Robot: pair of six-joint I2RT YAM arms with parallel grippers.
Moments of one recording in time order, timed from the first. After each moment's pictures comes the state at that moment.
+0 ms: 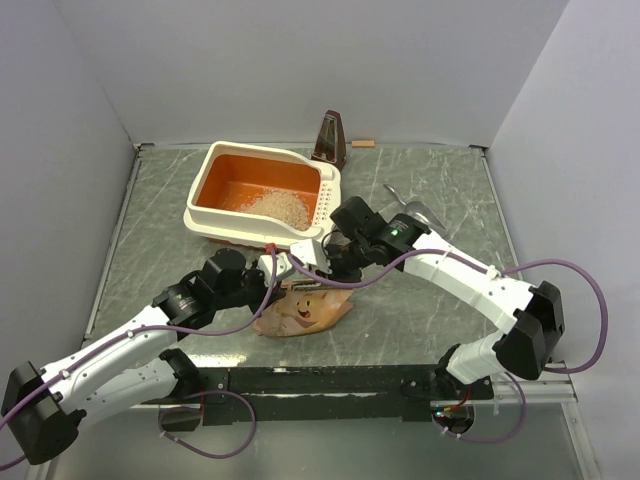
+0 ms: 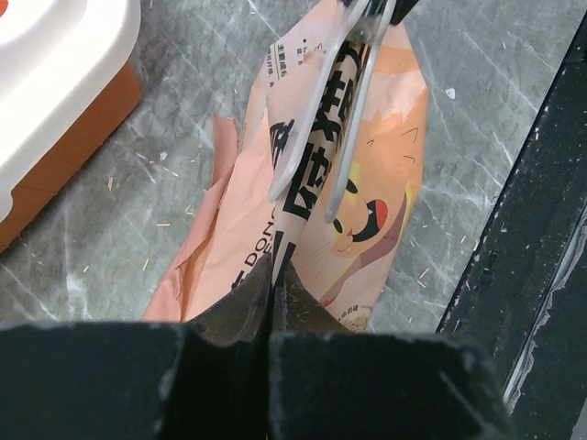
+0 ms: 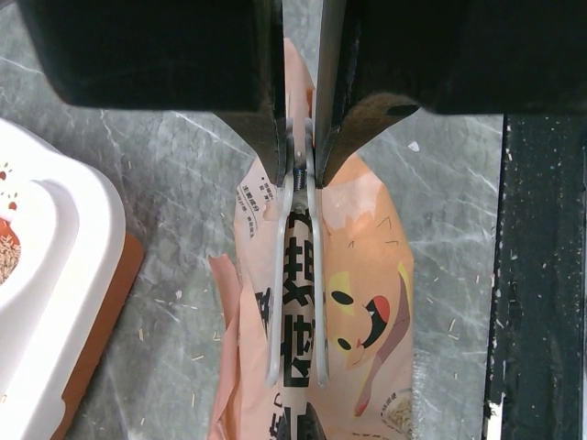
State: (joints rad) left arm -0.77 0.86 0.61 -0.30 0.26 0.13; right arm 0.83 1.42 1.30 -0.90 -0.43 -0.85
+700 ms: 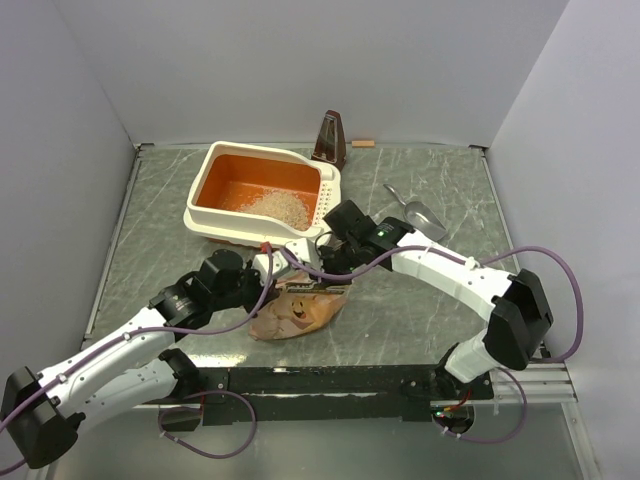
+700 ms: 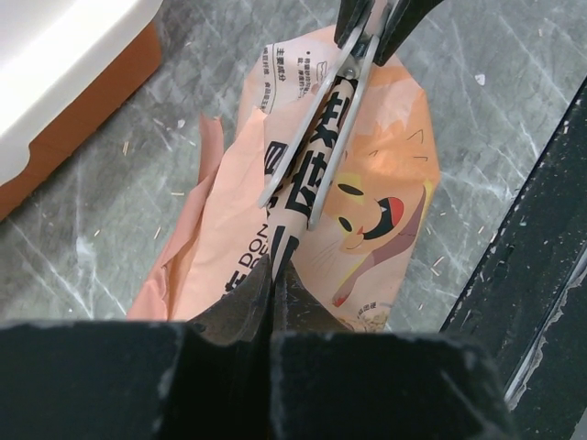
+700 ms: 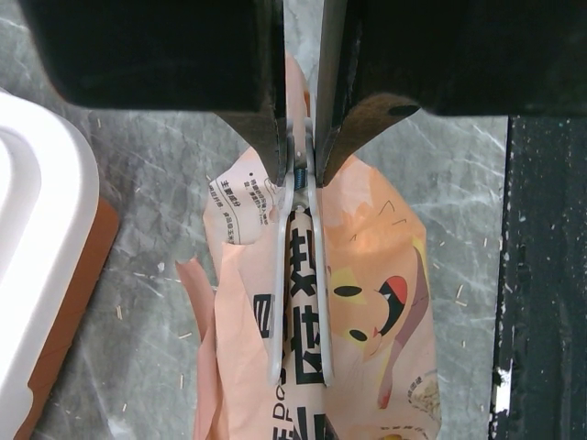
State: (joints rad) left arm -0.77 0.84 0.61 -0.35 0.22 0.11; right arm 0.82 1.49 1.22 -0.75 -0.50 -0.79
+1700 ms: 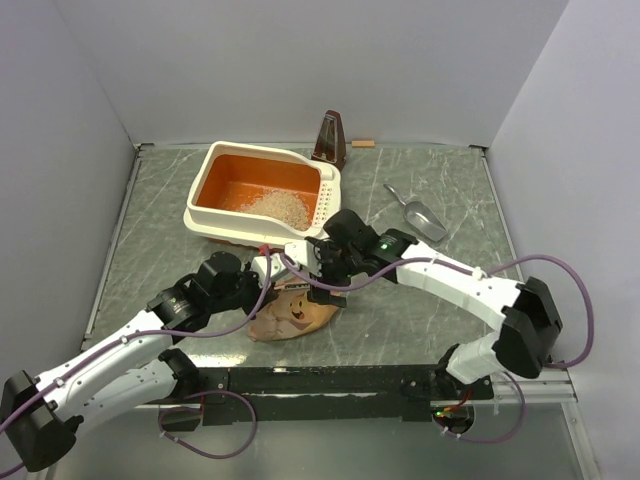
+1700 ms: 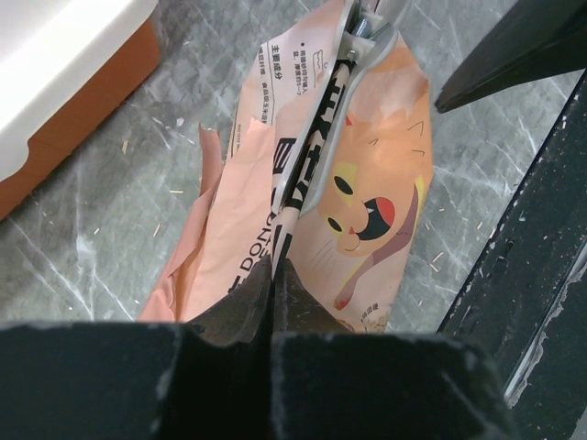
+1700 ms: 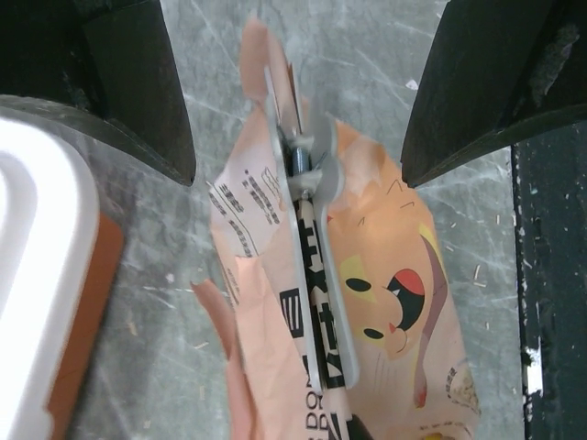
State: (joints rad) left arm -0.77 0.81 0.59 -0.36 0.21 0.11; right arm 0.87 1.44 1.15 -0.64 -0.41 -0.67
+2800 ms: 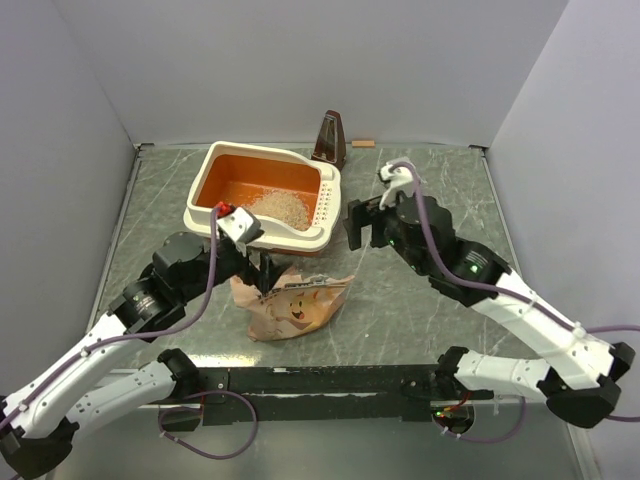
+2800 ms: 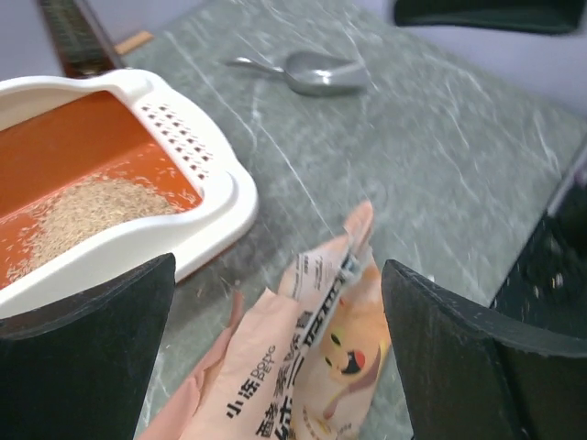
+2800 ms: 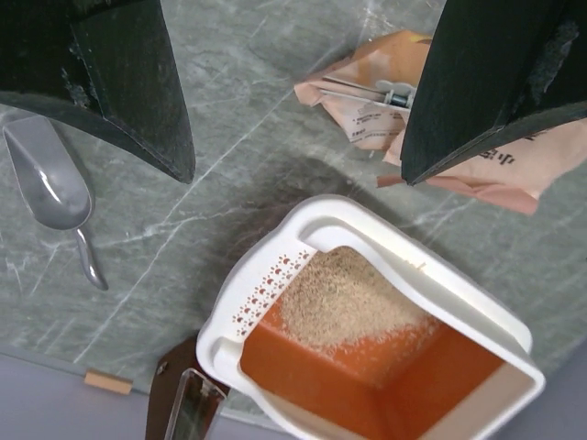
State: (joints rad) left arm -0.77 0.74 0.88 -0.31 0.12 -0.03; right arm 0.88 1.06 1.26 -0.54 0.41 0.20
